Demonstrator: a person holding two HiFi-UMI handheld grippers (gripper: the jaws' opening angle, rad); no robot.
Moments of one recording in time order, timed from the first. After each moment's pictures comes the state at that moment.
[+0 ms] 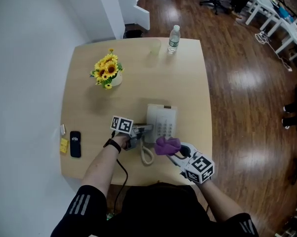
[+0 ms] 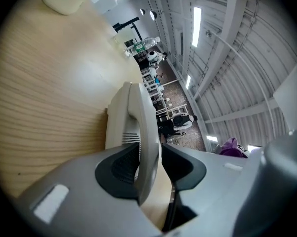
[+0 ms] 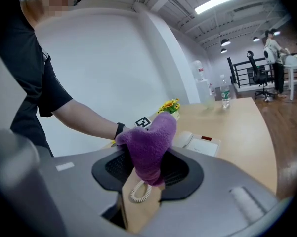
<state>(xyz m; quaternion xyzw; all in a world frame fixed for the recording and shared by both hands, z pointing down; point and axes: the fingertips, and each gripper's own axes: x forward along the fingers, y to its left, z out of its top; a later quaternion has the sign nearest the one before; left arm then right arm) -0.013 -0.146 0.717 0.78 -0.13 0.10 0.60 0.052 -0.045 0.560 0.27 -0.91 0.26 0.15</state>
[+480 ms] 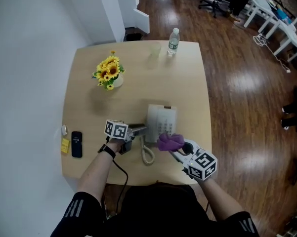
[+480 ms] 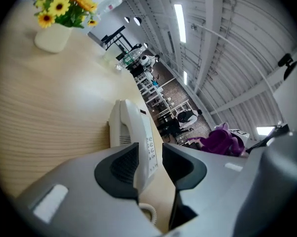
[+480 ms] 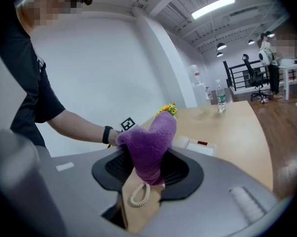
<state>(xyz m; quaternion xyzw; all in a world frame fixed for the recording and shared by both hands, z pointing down) -0.047 -0.137 0.680 0.83 -0.18 0.12 0.51 0.059 -0.053 0.546 0.29 -0.91 0.26 0.13</state>
